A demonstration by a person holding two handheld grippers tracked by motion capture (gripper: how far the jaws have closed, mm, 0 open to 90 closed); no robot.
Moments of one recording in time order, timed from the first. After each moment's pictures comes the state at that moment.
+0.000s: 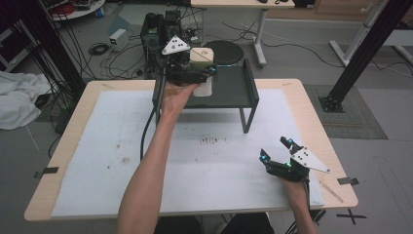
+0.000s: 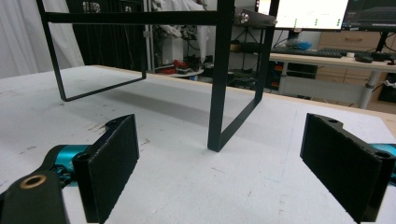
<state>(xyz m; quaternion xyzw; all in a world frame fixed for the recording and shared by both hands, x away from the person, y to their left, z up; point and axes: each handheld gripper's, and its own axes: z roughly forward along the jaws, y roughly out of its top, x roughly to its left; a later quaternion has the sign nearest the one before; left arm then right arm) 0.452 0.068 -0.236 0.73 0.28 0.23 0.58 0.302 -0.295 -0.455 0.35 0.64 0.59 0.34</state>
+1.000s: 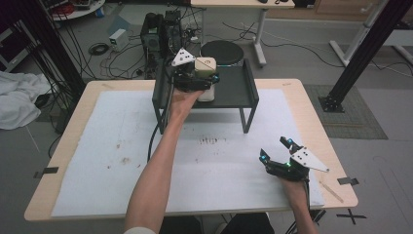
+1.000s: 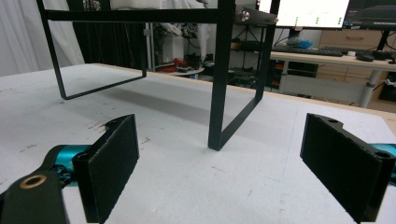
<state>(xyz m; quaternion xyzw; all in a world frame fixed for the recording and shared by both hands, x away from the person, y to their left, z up) 0.477 0.059 -0.283 0.72 0.30 0.23 0.58 0.302 -0.295 -0.454 0.35 0.65 0.59 0.34</state>
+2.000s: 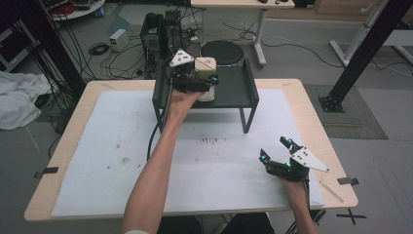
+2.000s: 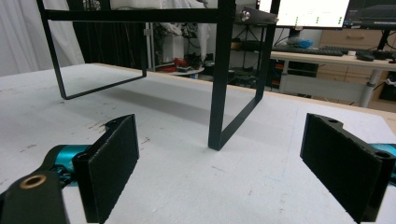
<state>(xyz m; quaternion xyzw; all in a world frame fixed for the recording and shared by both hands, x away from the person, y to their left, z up) 0.473 0.064 -0.283 0.72 0.30 0.23 0.58 0.302 -0.295 -0.454 0.35 0.65 0.59 0.34</state>
